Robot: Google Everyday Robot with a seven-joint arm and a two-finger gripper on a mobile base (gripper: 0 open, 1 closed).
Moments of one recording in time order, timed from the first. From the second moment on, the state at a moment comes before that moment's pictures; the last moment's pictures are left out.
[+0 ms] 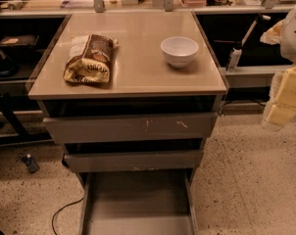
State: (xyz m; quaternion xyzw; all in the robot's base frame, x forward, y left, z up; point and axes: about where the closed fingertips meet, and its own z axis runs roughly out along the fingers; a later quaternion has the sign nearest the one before) arm 0.436 -0.215 0.981 -0.60 0.78 -0.05 0.16
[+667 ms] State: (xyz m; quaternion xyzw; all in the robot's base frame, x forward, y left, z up) arm 0.462 -0.183 0.983 -0.62 0.77 -0.04 0.15
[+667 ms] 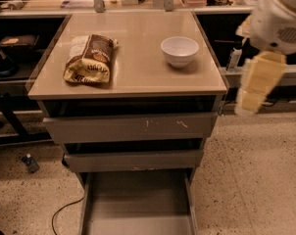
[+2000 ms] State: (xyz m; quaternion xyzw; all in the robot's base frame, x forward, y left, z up) arm 0.540 -0.063 0.995 -0.67 0.72 -0.02 0.18
